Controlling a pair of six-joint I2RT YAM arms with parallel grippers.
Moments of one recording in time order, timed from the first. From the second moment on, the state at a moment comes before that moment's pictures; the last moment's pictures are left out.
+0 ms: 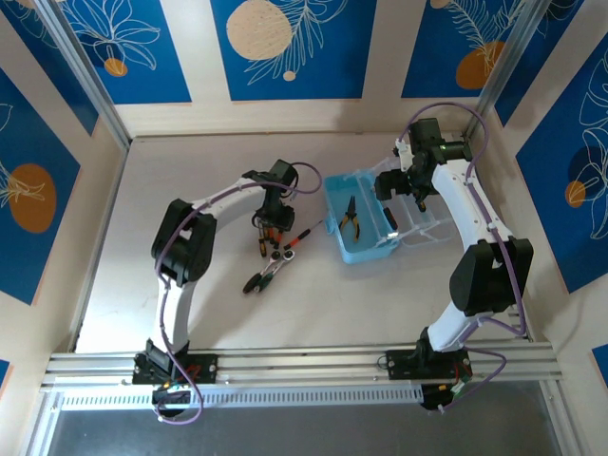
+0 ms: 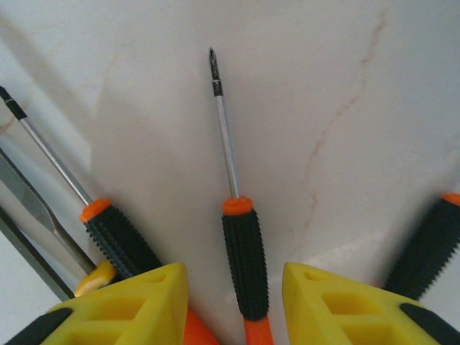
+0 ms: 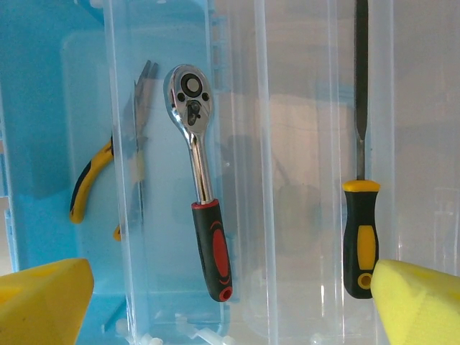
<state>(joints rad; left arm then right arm) -0.57 2.14 1.65 -0.82 -0.01 -0.18 0.11 1.65 1.57 -1.08 -0.03 -0.03</state>
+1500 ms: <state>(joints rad) -0.50 1.84 1.59 -0.57 0.52 -0.34 0.22 1.42 1.42 -0.90 -0.36 0.04</state>
